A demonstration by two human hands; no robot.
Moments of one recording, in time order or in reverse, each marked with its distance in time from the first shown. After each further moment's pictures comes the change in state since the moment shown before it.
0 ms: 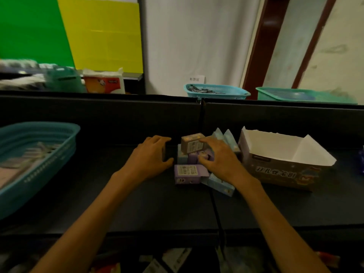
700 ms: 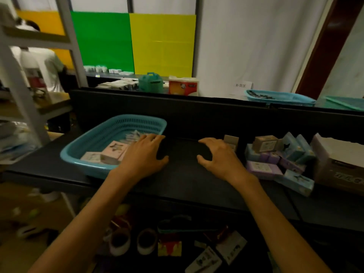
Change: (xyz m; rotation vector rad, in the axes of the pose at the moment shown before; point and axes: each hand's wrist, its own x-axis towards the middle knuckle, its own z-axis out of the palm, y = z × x) left_hand -0.150 -0.152 -0.130 0.240 0.076 -0.196; right_hand 0.015 -0.205 0.108 -0.104 -0.116 -0.127
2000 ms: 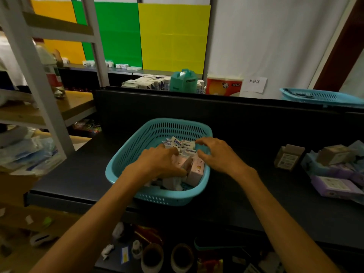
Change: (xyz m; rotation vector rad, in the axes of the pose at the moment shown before) left_hand 0.059 -0.160 0.013 0.046 -0.439 -0.053; right_hand 0.135 -0.107 0.101 0.096 -0.166 0.120
